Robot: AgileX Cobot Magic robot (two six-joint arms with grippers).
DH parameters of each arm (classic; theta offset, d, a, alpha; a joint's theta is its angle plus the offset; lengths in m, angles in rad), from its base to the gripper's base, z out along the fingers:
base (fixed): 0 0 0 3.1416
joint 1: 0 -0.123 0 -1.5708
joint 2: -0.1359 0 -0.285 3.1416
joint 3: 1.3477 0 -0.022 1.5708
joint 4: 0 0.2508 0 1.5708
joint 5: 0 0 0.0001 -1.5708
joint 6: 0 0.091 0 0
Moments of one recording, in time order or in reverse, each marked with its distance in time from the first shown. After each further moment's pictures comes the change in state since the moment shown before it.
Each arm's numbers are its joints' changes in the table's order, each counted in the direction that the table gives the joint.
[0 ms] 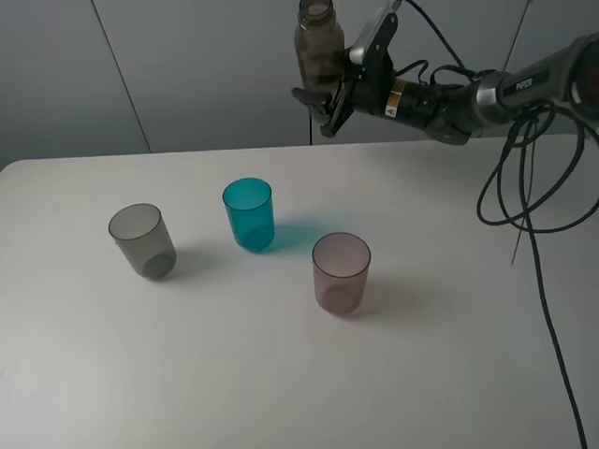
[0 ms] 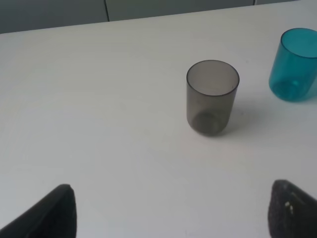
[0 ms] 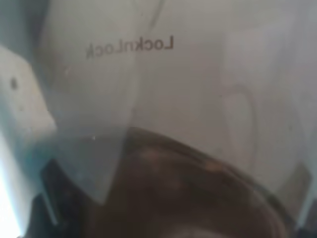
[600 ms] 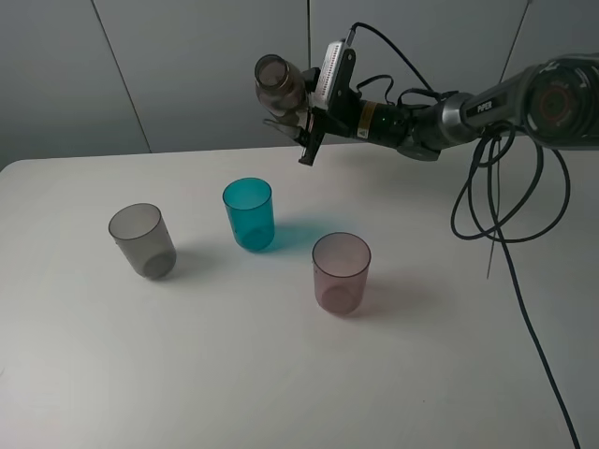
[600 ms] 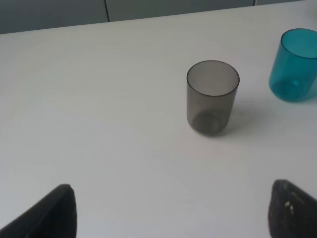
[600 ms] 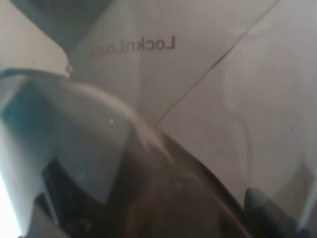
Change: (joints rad) left arm 0.000 0.000 0.000 0.000 0.000 0.000; right arm -0.072 -0.065 -0.035 -0.027 0.054 -0.334
